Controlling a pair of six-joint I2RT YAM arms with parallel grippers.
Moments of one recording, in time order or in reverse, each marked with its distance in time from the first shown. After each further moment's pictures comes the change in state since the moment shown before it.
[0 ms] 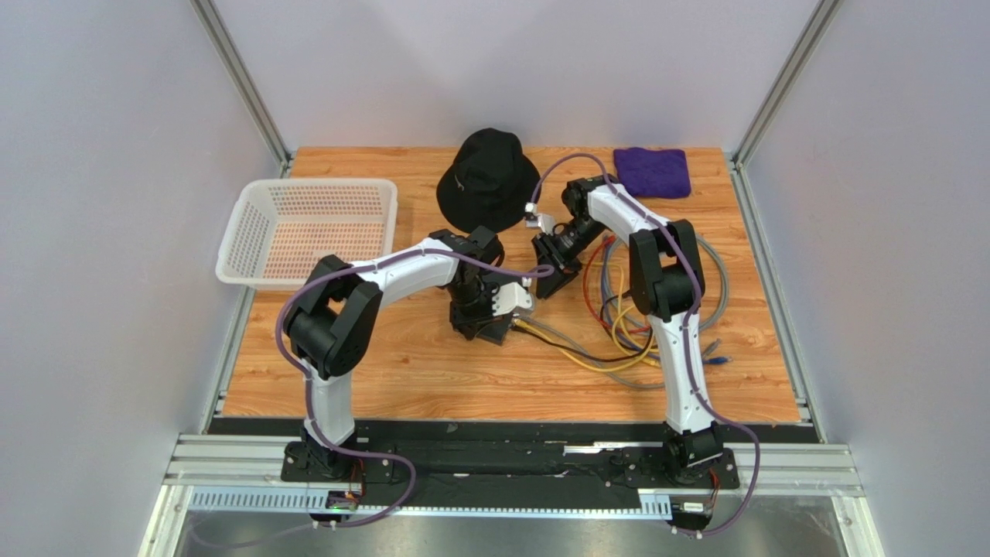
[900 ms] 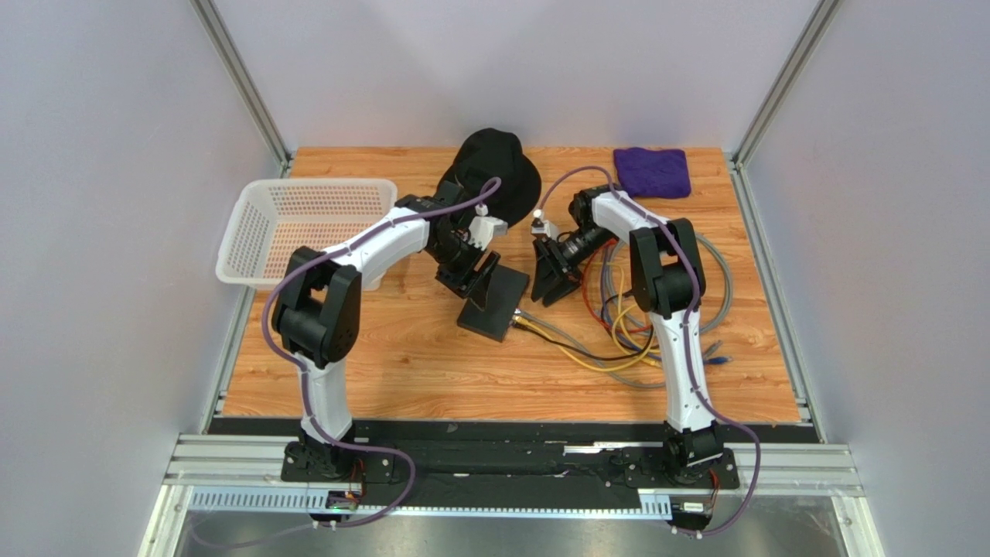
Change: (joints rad) left arm 0.185 0.003 0.156 0.047 0.116 -0.660; right arm -0.037 0.035 -0.047 -0.008 -0.156 0.016
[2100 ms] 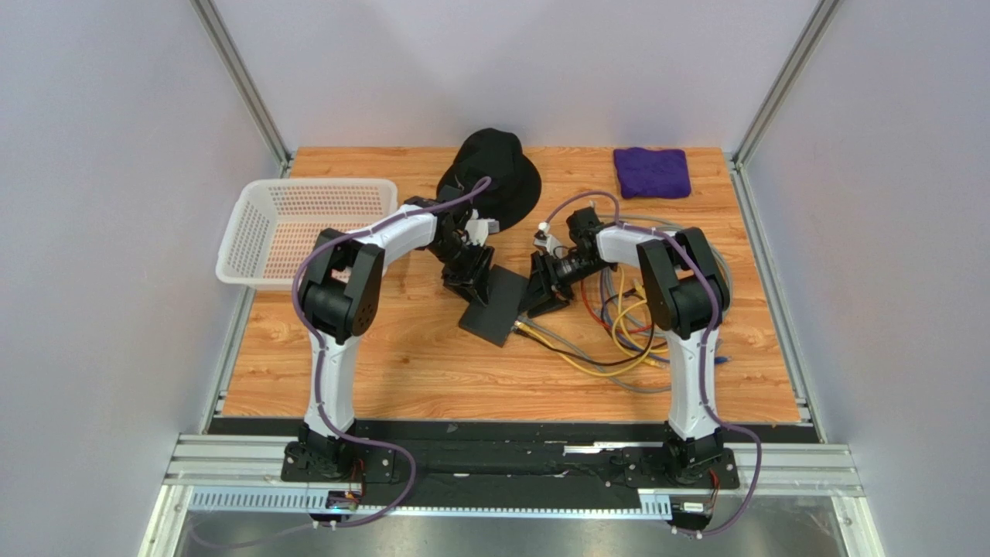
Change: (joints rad) left arm 0.049 0.219 0.089 0.058 0.071 -0.186; right arm 0.060 -0.240 -0.504 0.679 -0.037 0.498
